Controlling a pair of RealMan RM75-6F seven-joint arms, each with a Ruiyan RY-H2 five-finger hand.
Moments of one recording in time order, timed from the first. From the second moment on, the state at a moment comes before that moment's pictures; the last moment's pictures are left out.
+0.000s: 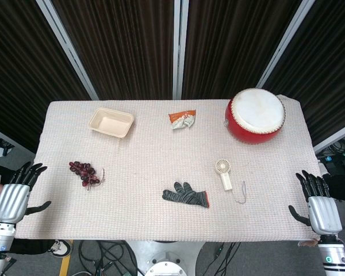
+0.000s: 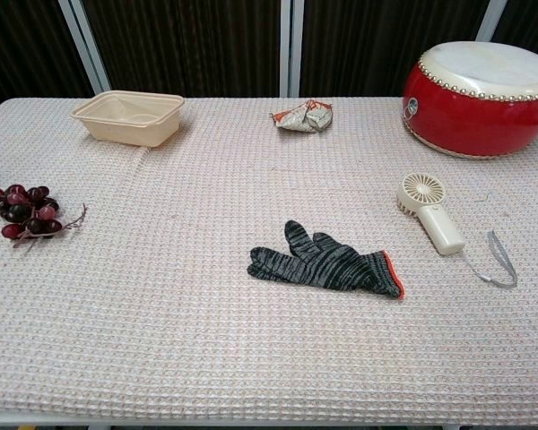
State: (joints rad) left arm -0.13 -1.22 -0.02 -1.49 1.55 1.48 -0.06; right arm 0.06 -1.27 0.03 -1.42 -1.52 1.47 0.09
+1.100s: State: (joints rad) left arm -0.12 -1.23 -0.01 -1.44 1.54 1.48 -0.09; right arm 0.14 -1.27 0.04 -1.52 -1.51 1.35 -0.10
